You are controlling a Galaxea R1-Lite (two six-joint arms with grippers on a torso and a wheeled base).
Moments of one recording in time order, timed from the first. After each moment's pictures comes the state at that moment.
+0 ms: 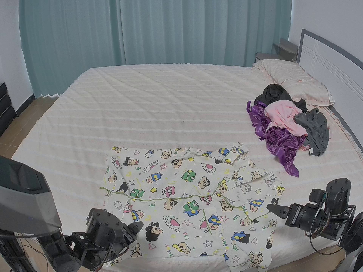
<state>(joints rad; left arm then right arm) -0.69 1.99 -0.14 -1.05 0.31 -1.20 0.45 1.64 -0.02 -1.07 -0.08 0.65</state>
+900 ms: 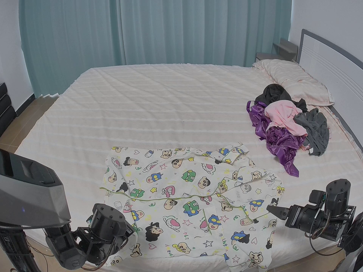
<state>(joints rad) -0.63 2.06 -0.20 -1.05 0.36 -1.26 0.45 1.64 -0.02 -1.07 -0.08 0.65</state>
